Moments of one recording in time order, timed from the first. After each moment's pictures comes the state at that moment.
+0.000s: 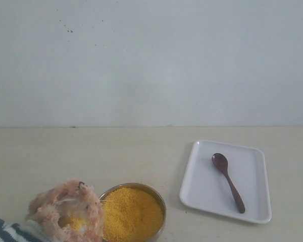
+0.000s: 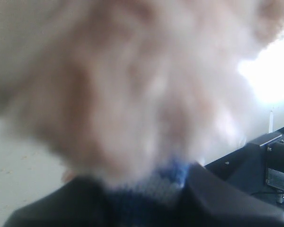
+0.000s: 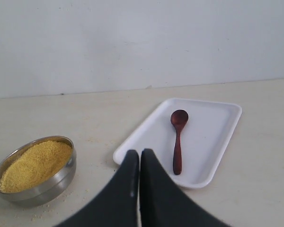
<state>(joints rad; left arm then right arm) 0.10 1.04 -0.44 -0.85 1.06 0.50 0.35 0.01 -0.06 0.00 0.26 0.22</state>
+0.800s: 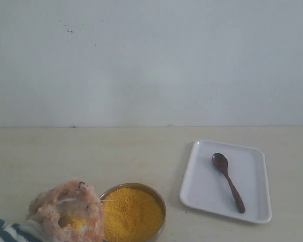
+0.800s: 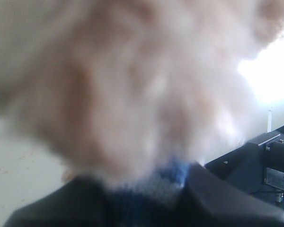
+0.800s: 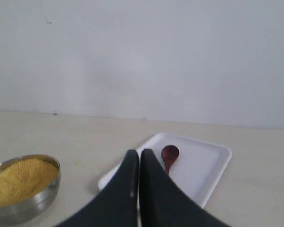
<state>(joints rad) 0.10 1.04 -0.44 -0.85 1.06 0.50 0.35 0.00 0.00 -0.14 0.08 0.22</state>
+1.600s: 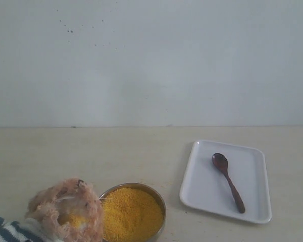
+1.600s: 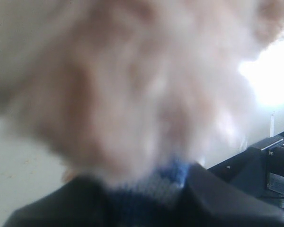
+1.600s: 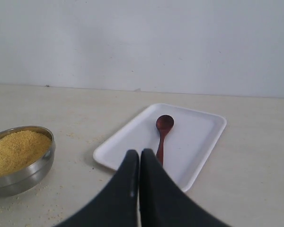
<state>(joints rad) 0.10 1.04 -0.44 -0.85 1.05 0.50 0.35 0.00 0.00 -0.14 0.17 0.22</state>
